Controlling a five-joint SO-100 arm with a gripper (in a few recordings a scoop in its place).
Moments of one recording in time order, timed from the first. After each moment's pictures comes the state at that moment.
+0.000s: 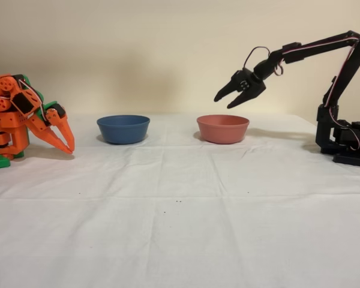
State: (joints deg) arm 34.6 113.7 120.0 35.5 -46.7
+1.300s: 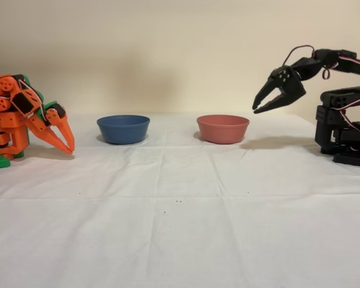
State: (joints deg) arm 4.7 169.9 153.2 50.5 -0.6
